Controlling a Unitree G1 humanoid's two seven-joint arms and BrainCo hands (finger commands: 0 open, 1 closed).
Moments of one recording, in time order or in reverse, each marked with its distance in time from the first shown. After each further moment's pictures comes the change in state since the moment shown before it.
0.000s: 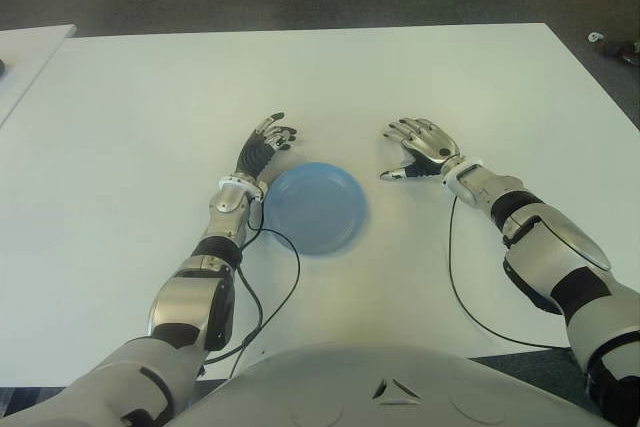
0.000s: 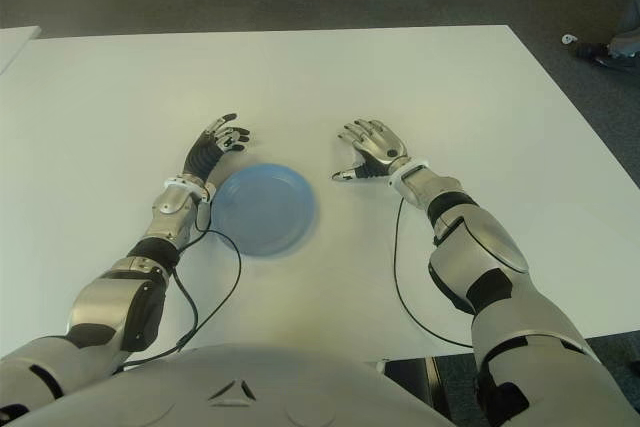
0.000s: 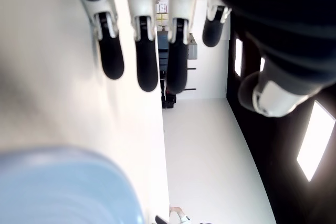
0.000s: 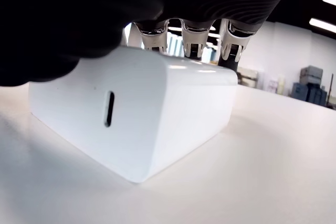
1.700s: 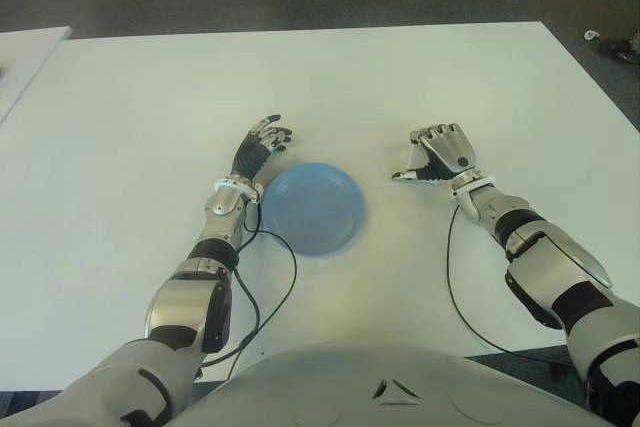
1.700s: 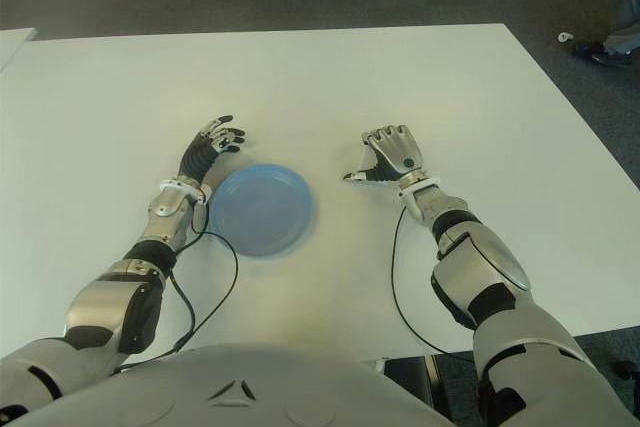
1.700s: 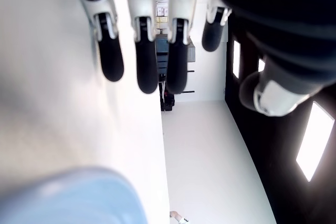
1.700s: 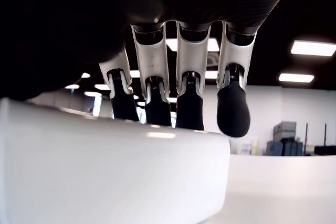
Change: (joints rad) left arm 0.013 0.012 -0.004 -0.010 -0.003 -0.025 -0.002; right arm 0.102 0.001 -0.114 0.005 0.079 -0.010 -0.377
